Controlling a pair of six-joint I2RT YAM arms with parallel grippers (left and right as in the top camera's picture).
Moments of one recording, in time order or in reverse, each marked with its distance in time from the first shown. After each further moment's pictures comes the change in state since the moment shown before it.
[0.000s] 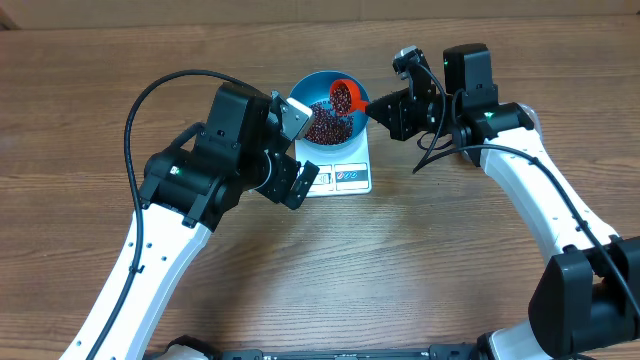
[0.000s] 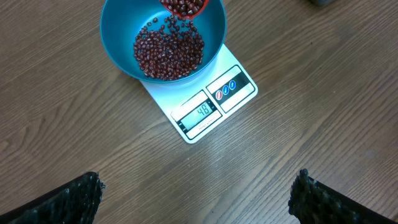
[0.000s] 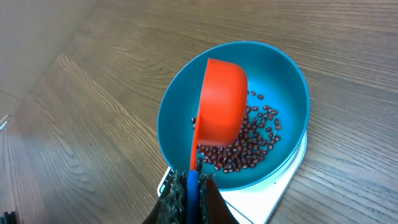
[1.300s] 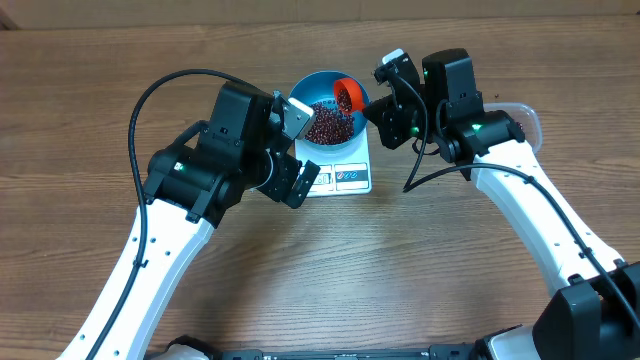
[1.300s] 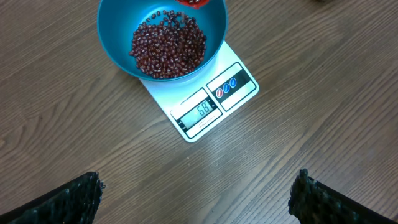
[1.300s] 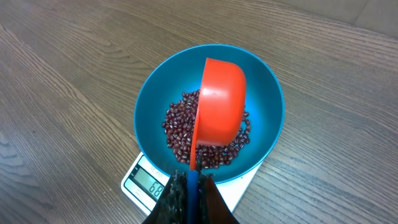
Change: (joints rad) left arm 0.000 0.016 0.000 0.000 -0.001 0.000; right arm 0.104 -0.077 0.000 -0.053 0.266 -0.106
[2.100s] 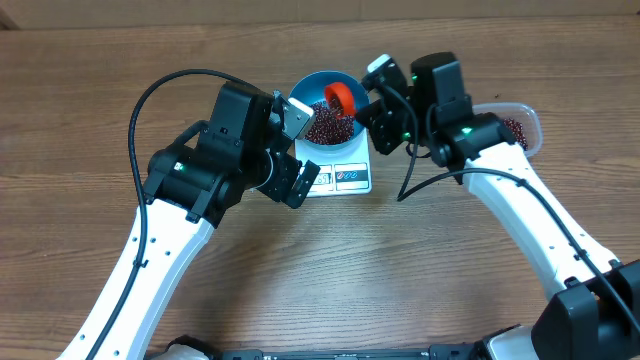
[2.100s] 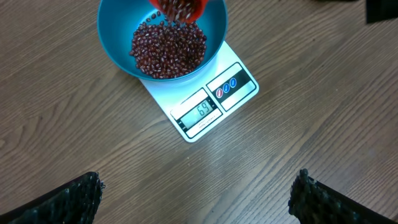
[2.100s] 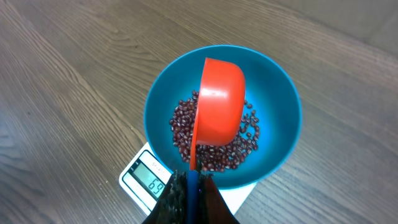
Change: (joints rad) left arm 0.000 0.000 0.000 0.000 0.000 0.000; right arm 0.059 0.000 0.000 0.002 0.042 -0.092
